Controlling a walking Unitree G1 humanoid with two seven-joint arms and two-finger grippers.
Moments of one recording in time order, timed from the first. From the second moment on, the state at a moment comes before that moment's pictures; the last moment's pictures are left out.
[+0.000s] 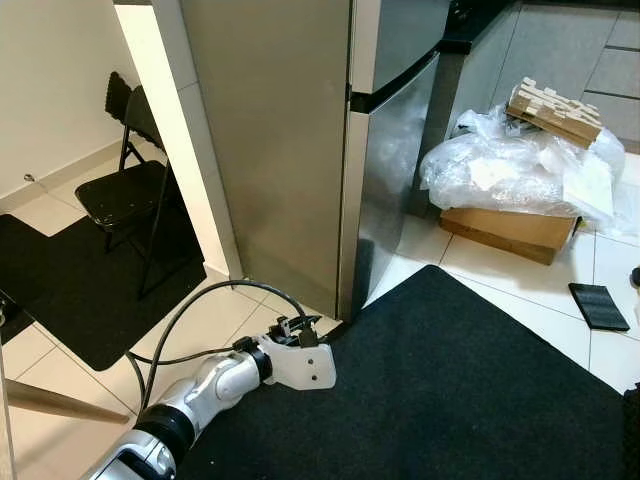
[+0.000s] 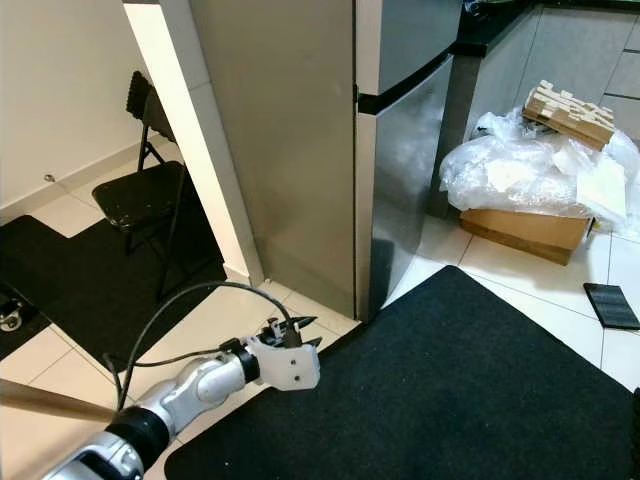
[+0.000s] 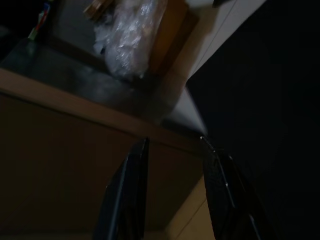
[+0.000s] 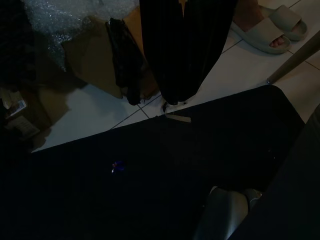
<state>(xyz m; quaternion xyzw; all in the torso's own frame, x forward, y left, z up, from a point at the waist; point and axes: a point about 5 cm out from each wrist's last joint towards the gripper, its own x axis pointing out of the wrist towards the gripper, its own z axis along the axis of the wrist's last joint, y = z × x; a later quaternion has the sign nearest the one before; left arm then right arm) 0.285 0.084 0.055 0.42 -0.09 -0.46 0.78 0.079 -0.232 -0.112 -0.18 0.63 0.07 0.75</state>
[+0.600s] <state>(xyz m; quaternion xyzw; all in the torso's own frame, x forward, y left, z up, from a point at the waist) 0.296 0.159 0.036 0.02 0.10 -0.26 0.96 0.079 -0.232 -0.112 -0.17 0.63 0.06 0.75</state>
